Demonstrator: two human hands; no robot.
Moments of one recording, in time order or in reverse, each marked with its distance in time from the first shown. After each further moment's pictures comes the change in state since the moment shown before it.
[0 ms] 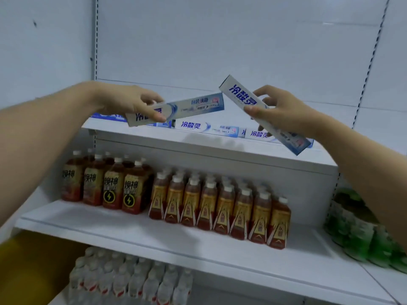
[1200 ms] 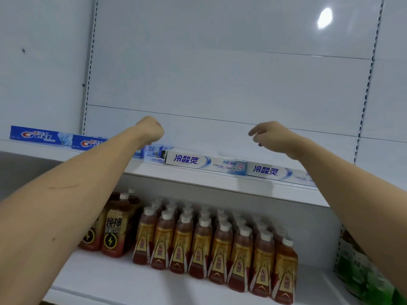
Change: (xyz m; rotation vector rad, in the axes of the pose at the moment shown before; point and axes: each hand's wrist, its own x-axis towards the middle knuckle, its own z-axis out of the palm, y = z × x) left_hand 0.141 -0.007 0.022 -0.054 0.580 -0.213; right_hand 0.092 0.050 -0.005 -0.144 0.046 0.213
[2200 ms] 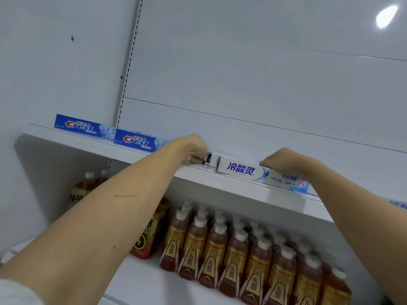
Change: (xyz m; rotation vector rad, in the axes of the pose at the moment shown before) left_hand 0.032 -0.045 0.031 -0.294 -0.298 -0.162; right_hand 0.053 -0.043 0.101 -0.320 -0.198 0.153
